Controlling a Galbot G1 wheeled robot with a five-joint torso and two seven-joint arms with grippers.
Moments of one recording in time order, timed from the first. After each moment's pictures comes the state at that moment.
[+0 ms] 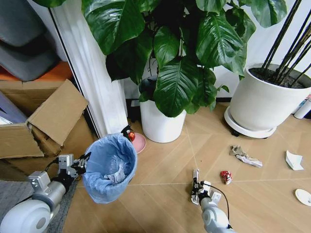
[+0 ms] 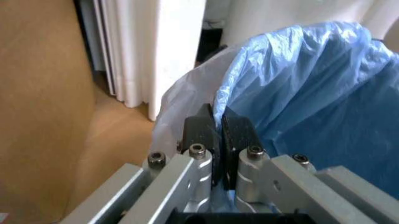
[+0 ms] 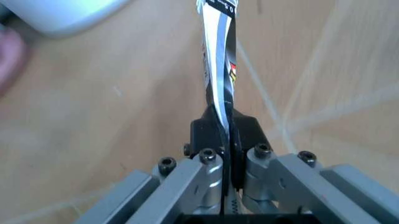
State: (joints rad) left arm 1.65 -0.83 -0.69 -2.13 -0.88 0.27 -0.07; right arm -1.27 1.30 0.33 1.28 0.70 0.08 0.04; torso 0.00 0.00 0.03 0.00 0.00
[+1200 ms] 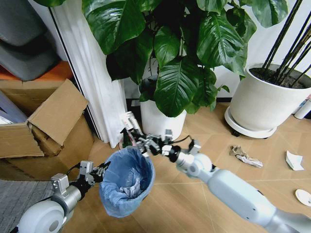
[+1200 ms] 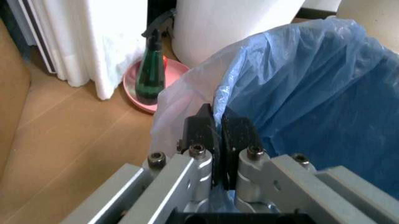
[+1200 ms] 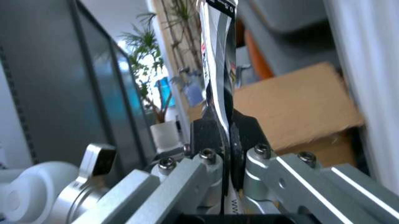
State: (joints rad) left arm 1.60 -0.74 -0.53 -2.12 -0.94 0.26 -0.05; right arm -0.64 1.05 -0.39 1.57 1.13 0.28 -0.75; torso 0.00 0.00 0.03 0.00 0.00
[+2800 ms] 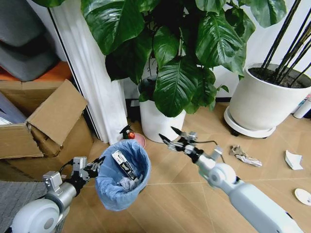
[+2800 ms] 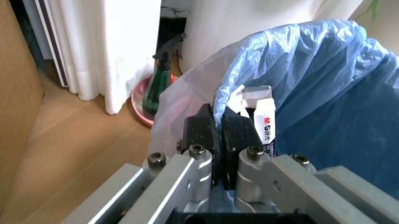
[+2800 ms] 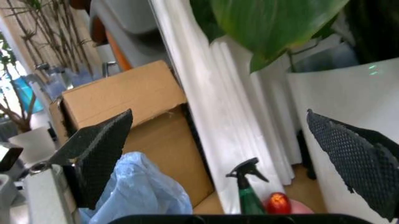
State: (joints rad) left arm 1.61 -0.78 -0.59 -2.14 -0.96 0.26 -0.06; right arm -1.00 0.92 0.04 1.67 1.02 0.23 -0.48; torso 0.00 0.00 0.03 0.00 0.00
